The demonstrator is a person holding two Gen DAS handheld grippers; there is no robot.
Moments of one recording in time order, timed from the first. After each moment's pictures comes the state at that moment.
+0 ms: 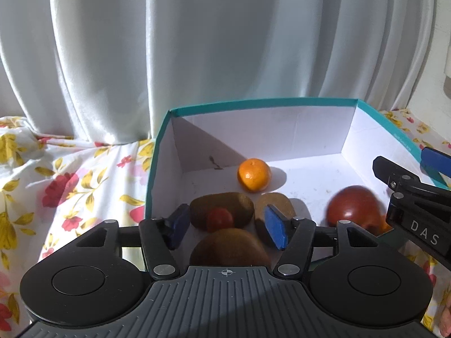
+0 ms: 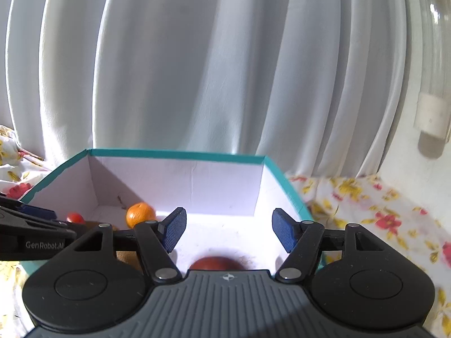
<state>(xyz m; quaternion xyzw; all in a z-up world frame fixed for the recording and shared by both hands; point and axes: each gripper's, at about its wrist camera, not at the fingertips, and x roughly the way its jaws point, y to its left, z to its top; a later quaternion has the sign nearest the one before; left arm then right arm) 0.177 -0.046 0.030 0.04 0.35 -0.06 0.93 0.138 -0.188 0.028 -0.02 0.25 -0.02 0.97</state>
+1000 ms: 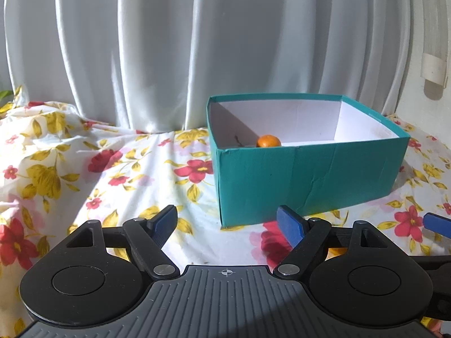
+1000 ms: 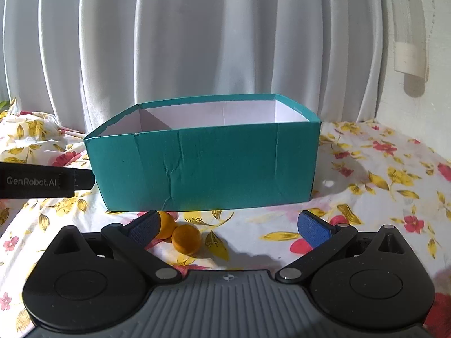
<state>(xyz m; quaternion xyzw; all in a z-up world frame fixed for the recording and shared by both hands) 0.050 0.003 0.019 0.04 0.29 -0.05 0.95 0.004 -0.160 -0.003 0.04 0.29 -0.01 0.96</state>
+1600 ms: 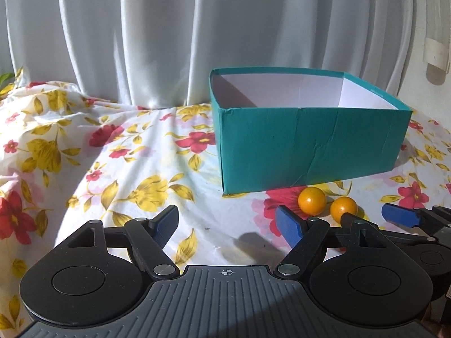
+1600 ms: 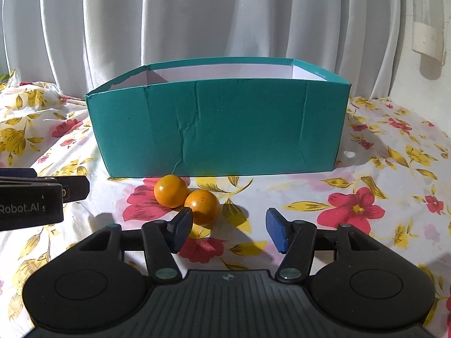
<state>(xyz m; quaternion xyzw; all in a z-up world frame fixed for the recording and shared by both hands) 0.038 0.006 0.001 0.04 0.33 -0.05 0.94 0.017 -0.142 -0.028 0.03 0.35 0.01 0.94</state>
